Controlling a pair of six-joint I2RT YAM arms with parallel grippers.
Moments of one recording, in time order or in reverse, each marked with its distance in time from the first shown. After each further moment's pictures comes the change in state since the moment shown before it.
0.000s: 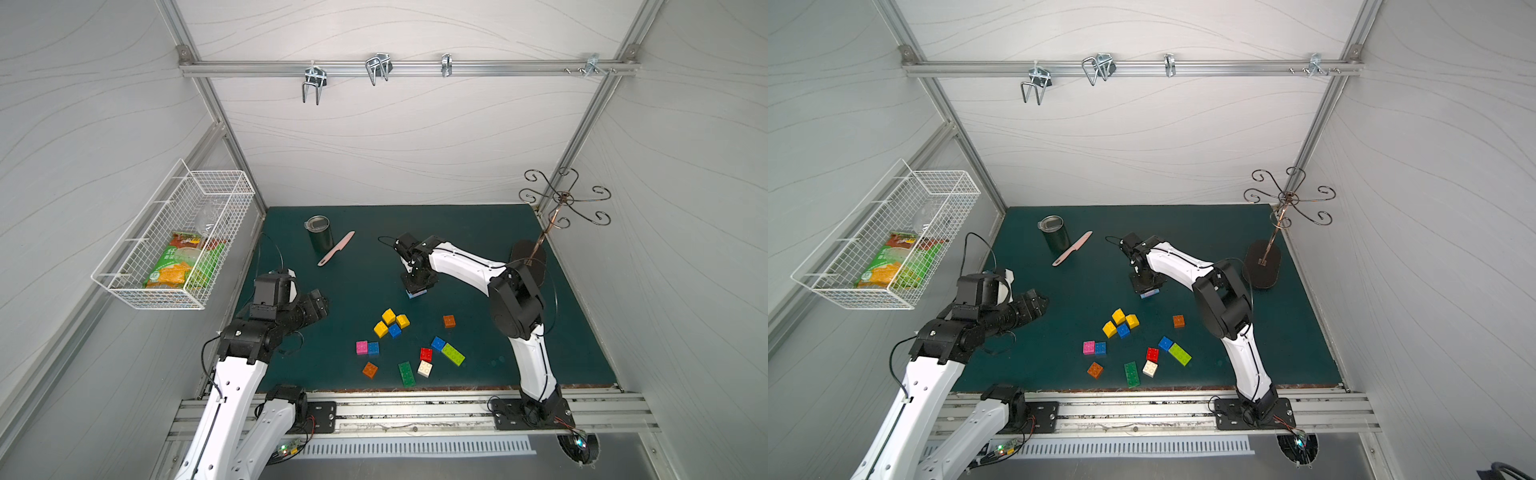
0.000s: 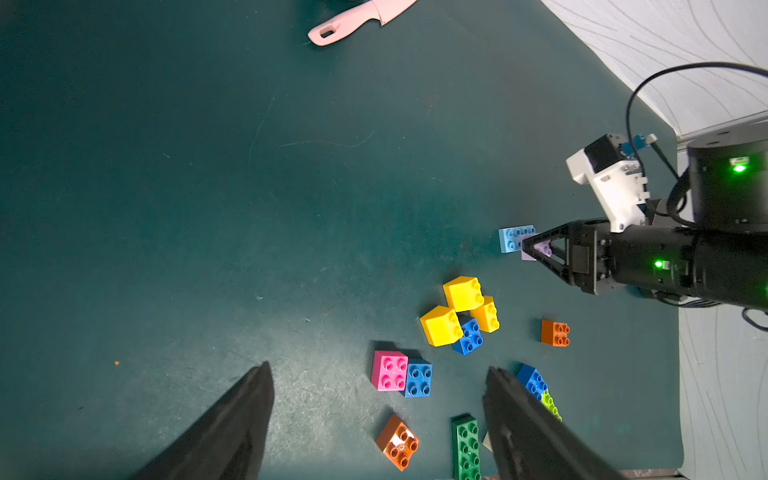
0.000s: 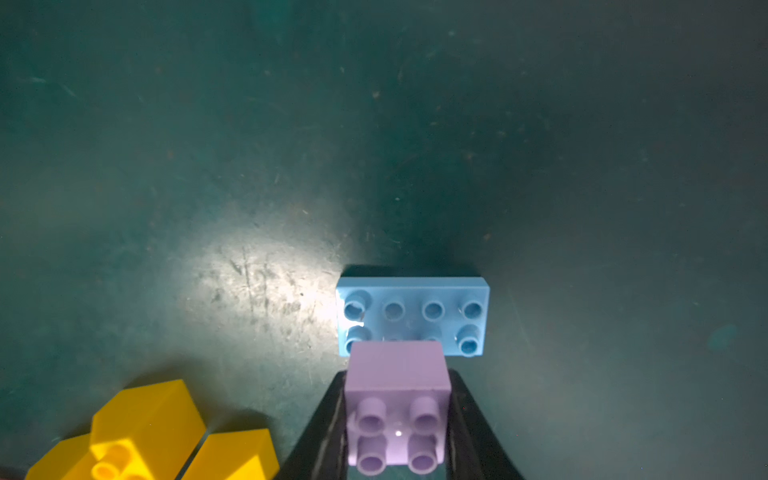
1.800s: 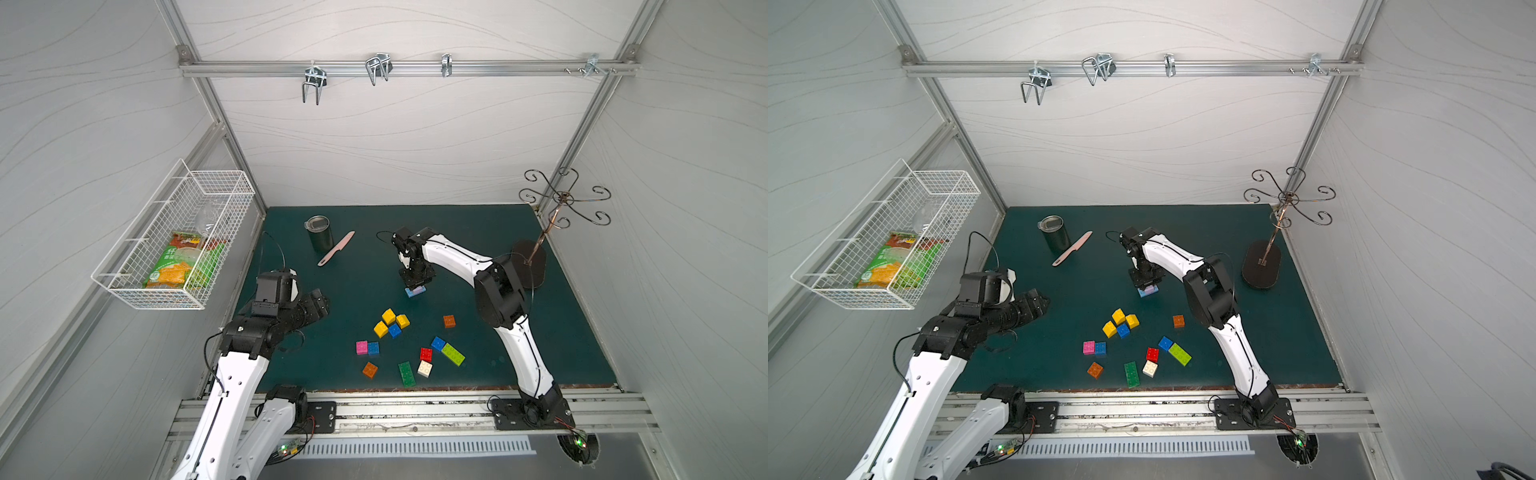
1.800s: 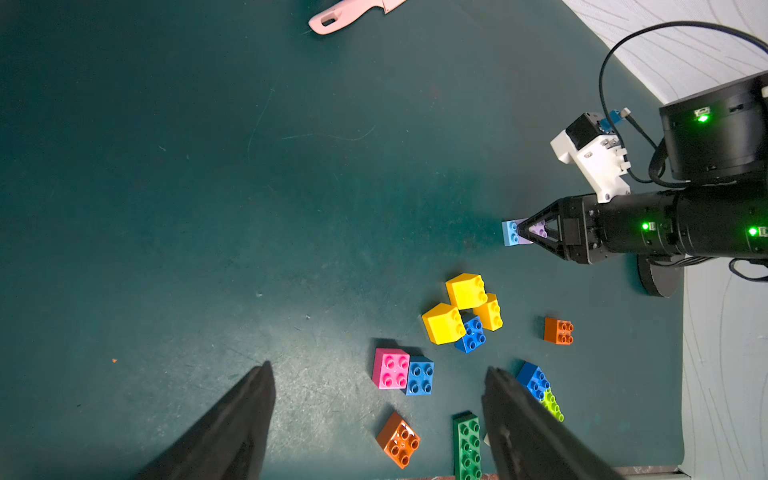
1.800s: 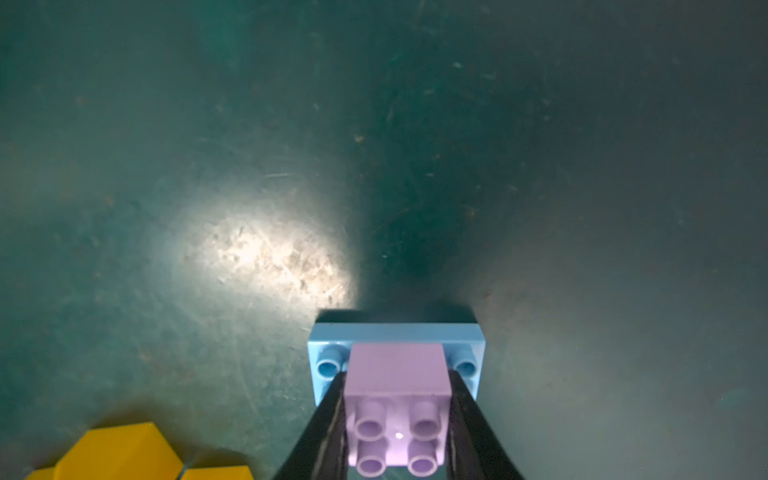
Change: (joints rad) left arm 0.000 0.024 0.000 0.000 0.004 0.000; right arm -0.044 0.197 0.253 -0.173 -0.042 0.003
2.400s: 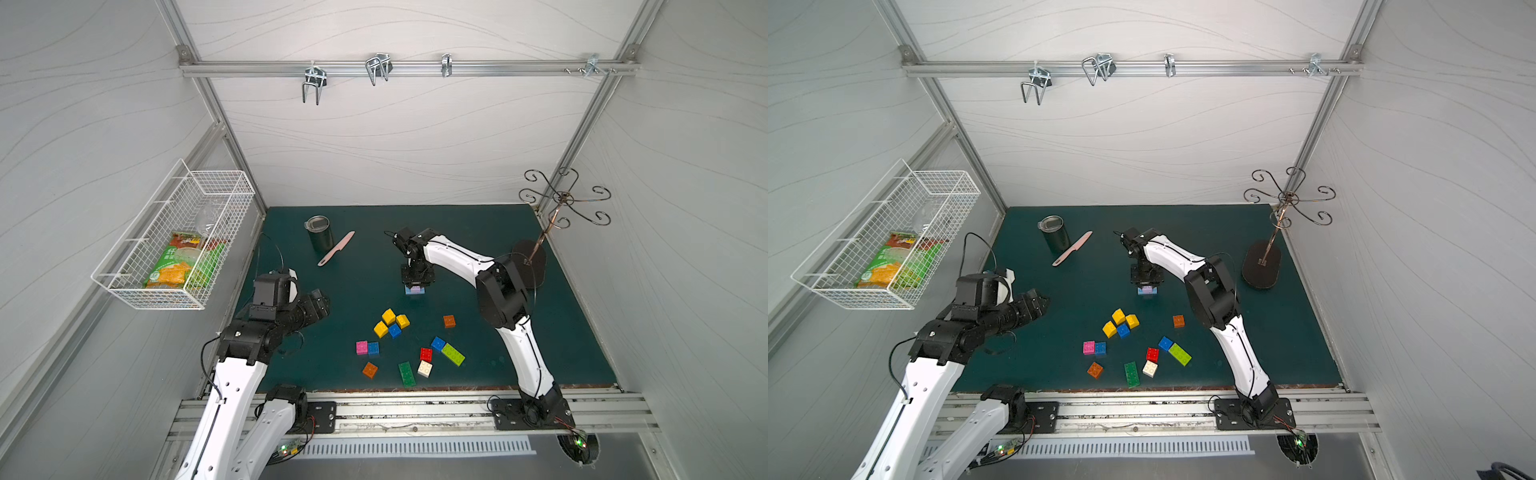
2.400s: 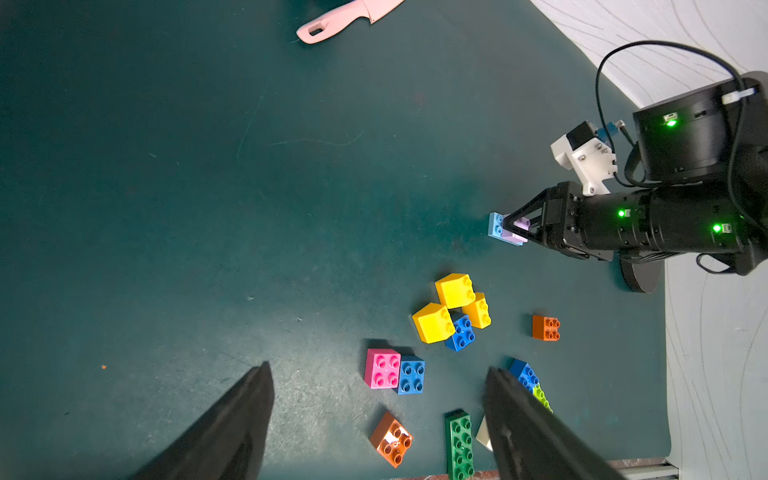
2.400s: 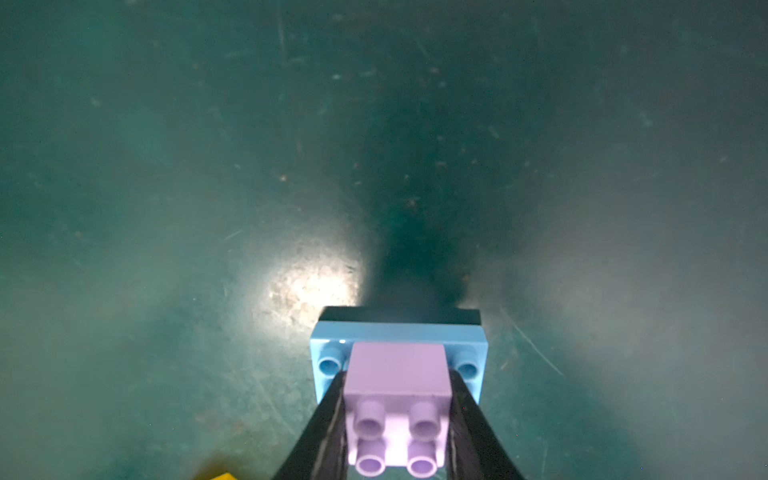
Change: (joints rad) left arm 0.000 -0.032 0.000 0.008 0.020 0.000; right arm 0.011 -0.038 -0.046 0.039 -0.027 0.350
